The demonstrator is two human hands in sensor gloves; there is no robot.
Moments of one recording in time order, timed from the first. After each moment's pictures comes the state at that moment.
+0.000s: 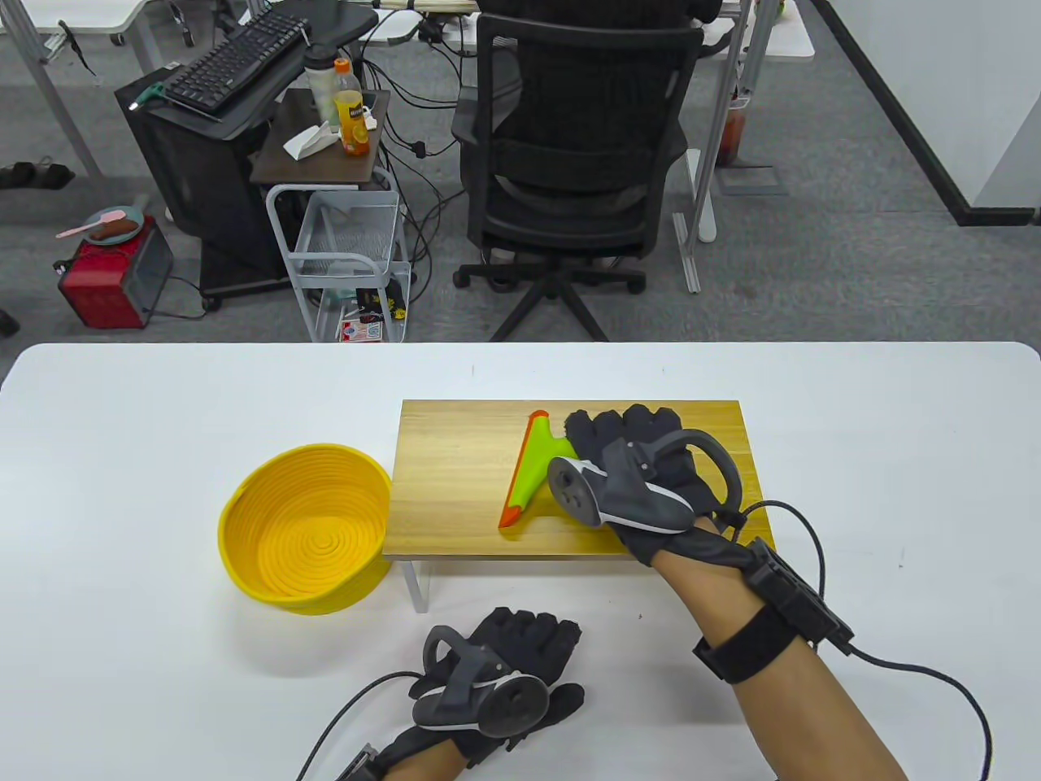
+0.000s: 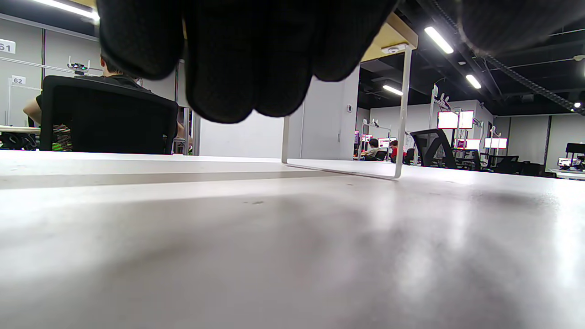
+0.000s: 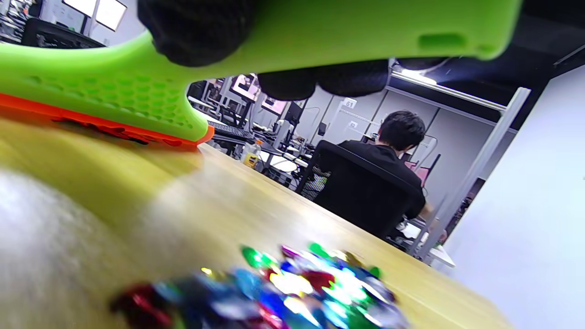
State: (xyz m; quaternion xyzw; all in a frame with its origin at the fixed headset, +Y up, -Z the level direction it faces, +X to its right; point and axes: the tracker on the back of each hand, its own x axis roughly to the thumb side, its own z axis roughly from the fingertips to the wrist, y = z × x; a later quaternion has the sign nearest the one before) left_hand -0.061 -0.746 -0.247 0.08 -0.38 0.07 0.92; right_hand 0.081 -0.574 -0.358 -0.18 0.08 -0.97 0.16
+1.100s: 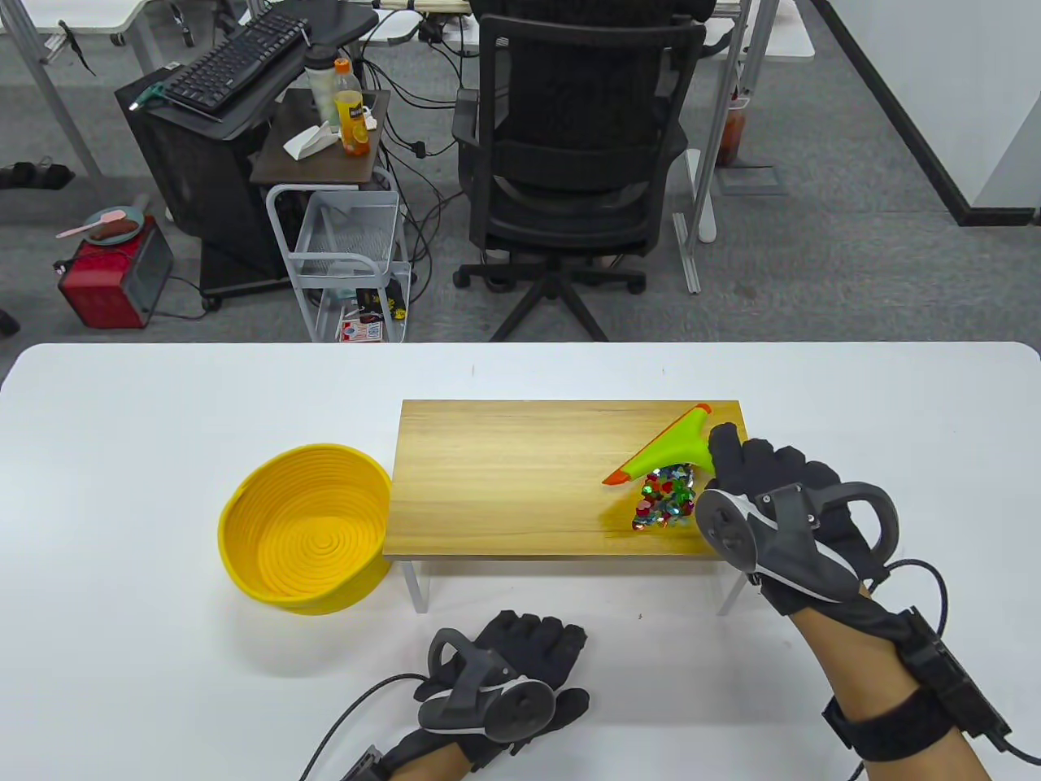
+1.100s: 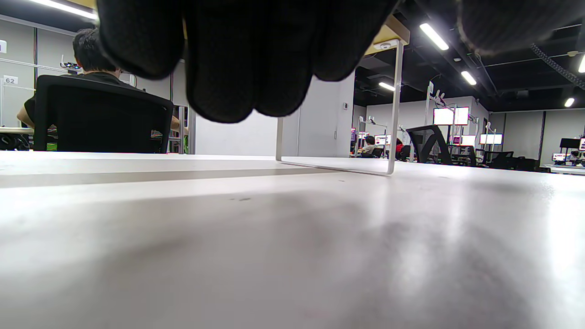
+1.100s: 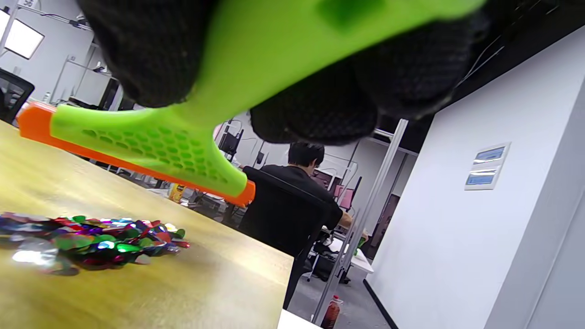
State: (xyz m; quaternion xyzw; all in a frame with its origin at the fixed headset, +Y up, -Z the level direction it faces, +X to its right) left_hand -0.056 -0.747 -0.244 0.07 -0.39 0.06 0.92; right_hand 0.179 -0.553 -0.311 -0.08 0.17 -0.97 0.14
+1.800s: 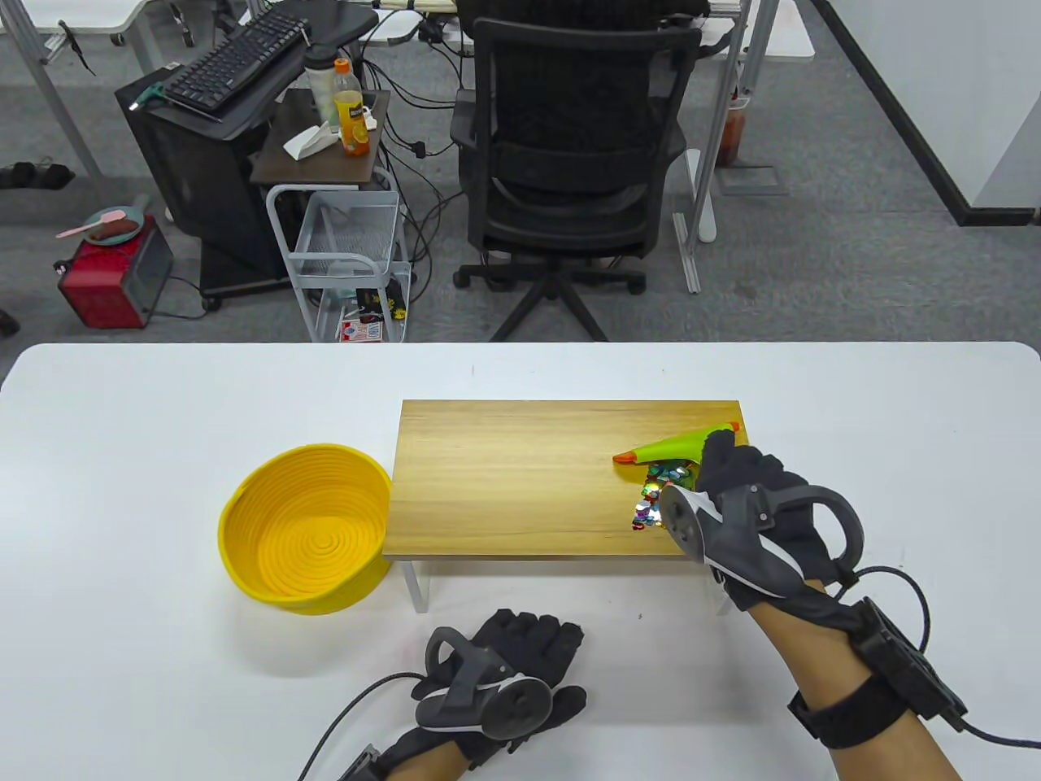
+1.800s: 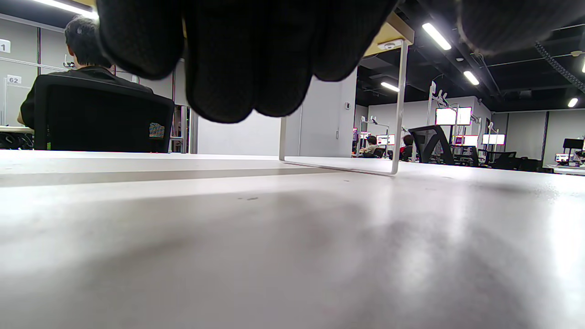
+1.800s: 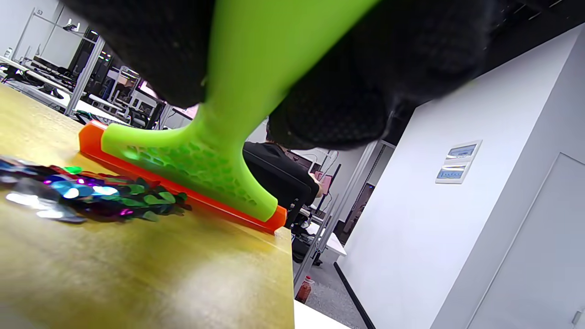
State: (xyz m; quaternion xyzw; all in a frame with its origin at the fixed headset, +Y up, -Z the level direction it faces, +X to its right) left_hand -0.058 -0.747 -0.245 0.07 -0.38 0.06 0.92; right_hand 0.160 -0.572 -0.315 -0.04 0.15 -0.97 0.19
